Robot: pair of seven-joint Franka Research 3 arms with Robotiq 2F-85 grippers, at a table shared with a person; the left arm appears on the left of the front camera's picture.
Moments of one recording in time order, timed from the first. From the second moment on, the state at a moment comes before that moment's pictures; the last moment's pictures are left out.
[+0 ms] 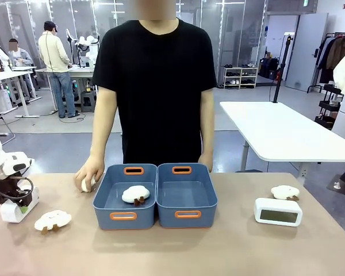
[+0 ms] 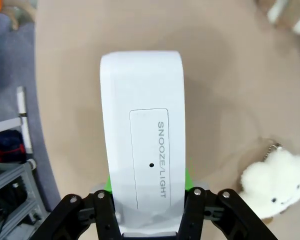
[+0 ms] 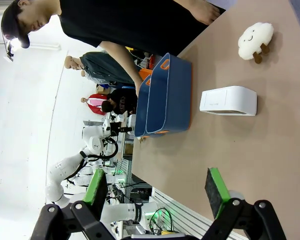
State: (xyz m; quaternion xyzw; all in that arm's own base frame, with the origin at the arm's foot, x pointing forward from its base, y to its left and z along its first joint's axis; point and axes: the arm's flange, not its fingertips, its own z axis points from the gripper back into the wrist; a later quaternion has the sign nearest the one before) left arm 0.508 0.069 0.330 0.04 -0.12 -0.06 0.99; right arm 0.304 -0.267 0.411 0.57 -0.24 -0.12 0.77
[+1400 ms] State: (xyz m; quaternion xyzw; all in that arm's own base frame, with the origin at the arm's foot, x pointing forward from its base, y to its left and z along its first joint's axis) left arm 0.508 0.069 0.328 0.04 -0.12 -0.06 0.99; right arm 0.304 -0.266 0.412 0.57 -0.24 -0.12 0.77
